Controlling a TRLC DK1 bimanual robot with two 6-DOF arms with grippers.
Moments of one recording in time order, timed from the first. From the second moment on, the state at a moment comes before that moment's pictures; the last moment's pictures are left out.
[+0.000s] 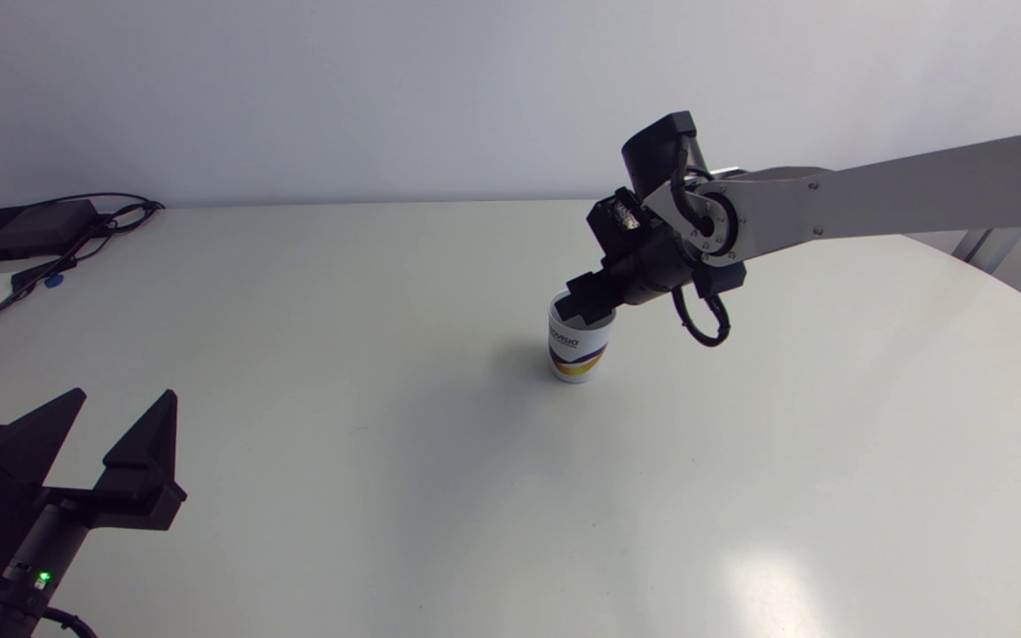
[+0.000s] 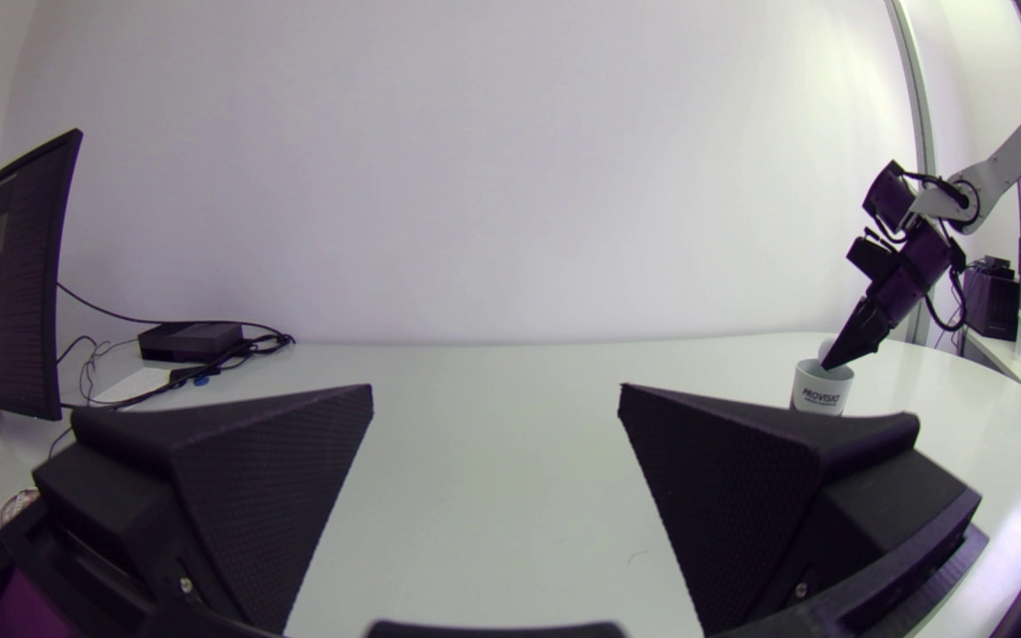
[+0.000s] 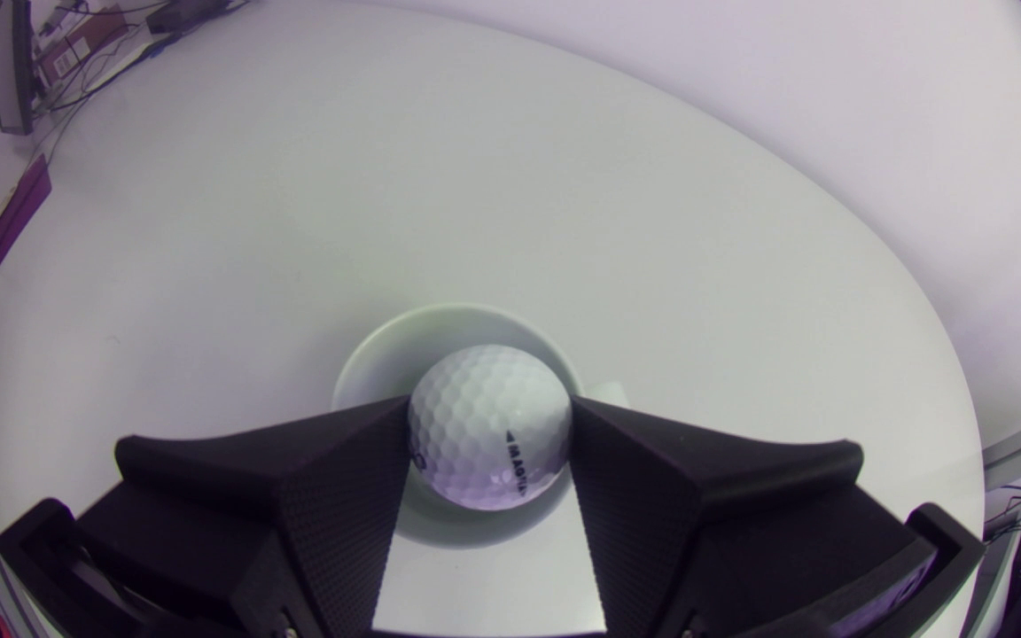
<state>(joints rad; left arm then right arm) 0.03 0.01 0.02 0.00 0.02 0.03 0.38 1.87 1.35 -0.26 -0.05 -0.16</state>
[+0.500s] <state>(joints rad) 0.03 0.01 0.02 0.00 0.02 0.03 0.40 1.93 1.36 -0.25 -0.03 -0.16</state>
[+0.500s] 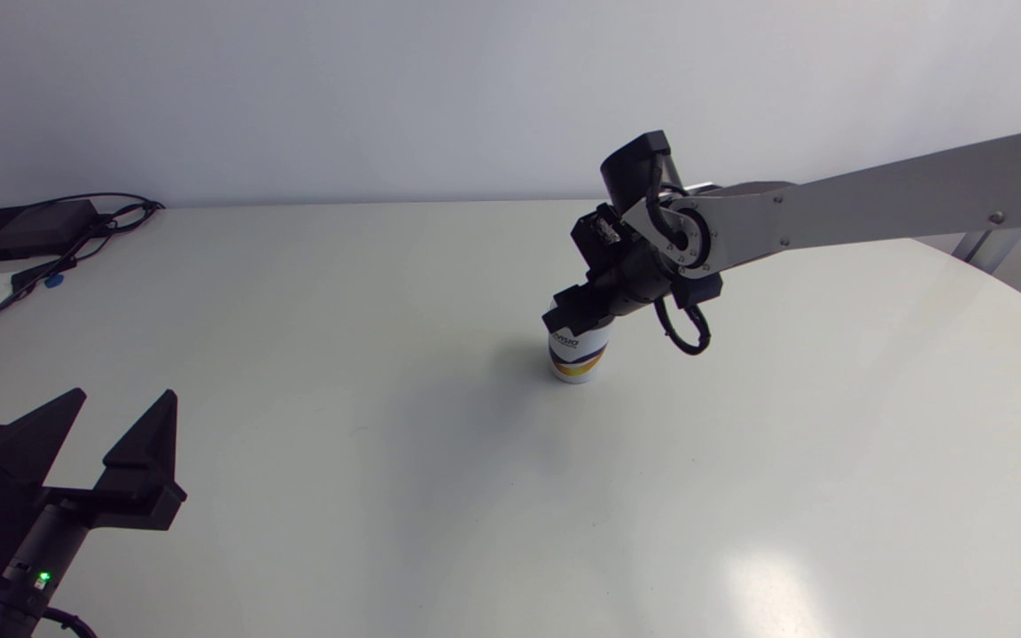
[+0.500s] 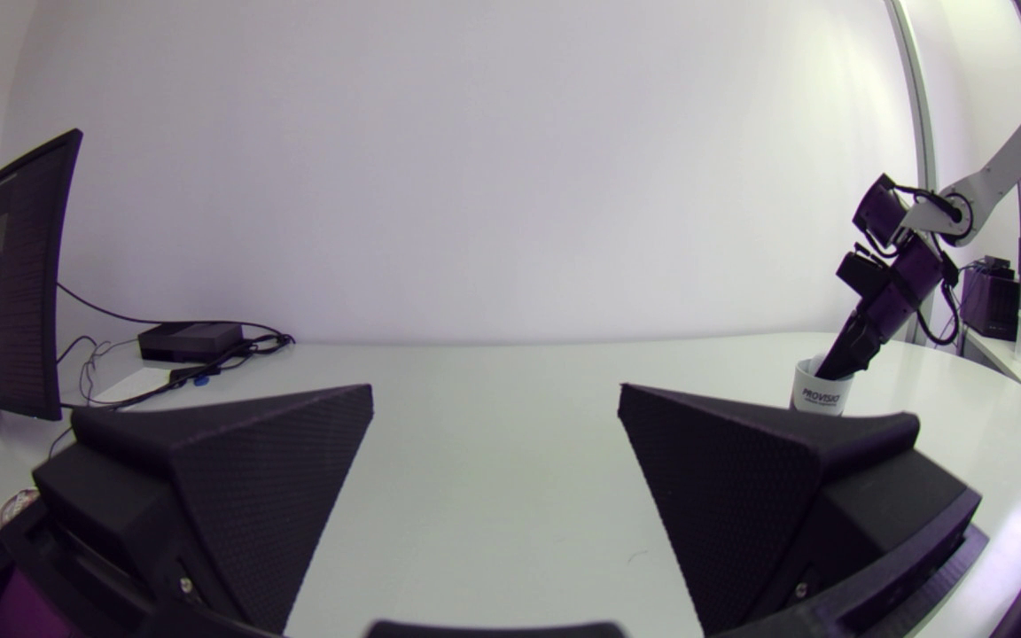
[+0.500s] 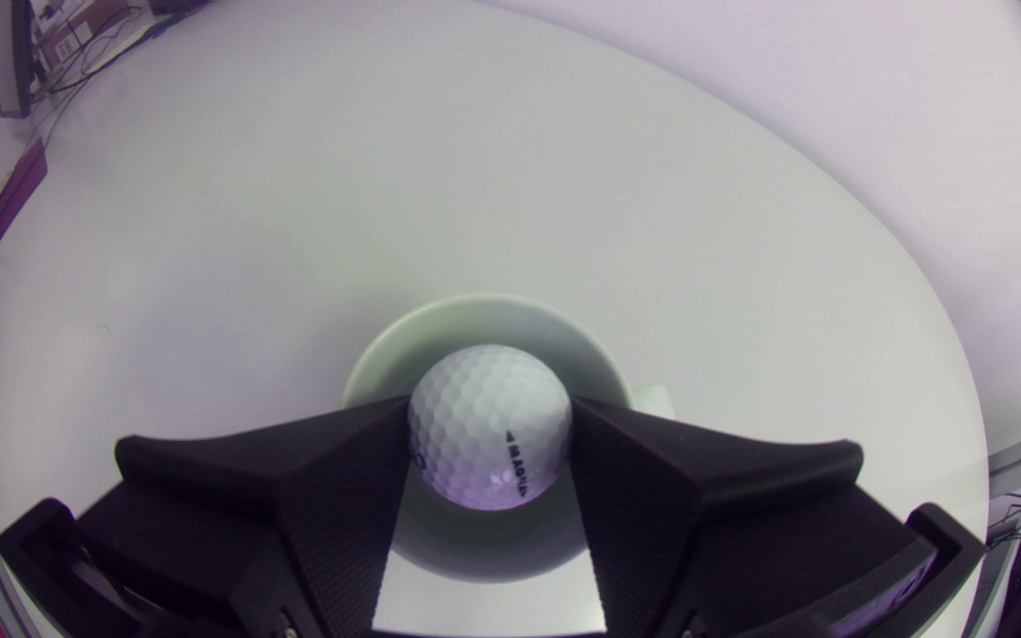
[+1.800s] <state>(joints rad) 0.03 0.01 0.02 0.00 0.02 0.03 0.24 1.65 1.18 -0.12 0.05 -0.15</state>
